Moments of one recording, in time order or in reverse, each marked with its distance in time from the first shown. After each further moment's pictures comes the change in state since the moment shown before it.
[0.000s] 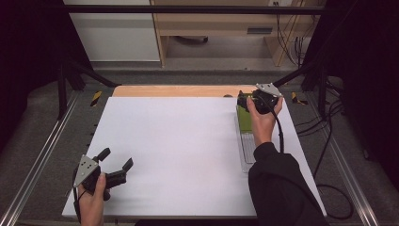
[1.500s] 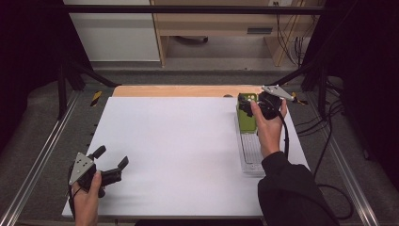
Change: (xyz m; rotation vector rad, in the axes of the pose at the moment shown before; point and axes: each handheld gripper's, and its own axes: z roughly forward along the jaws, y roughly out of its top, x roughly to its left) left arm 0.017 0.001 -0.003 -0.003 0.000 0.041; right arm 0.003 0.017 -0.054 -0.005 0.145 0.055
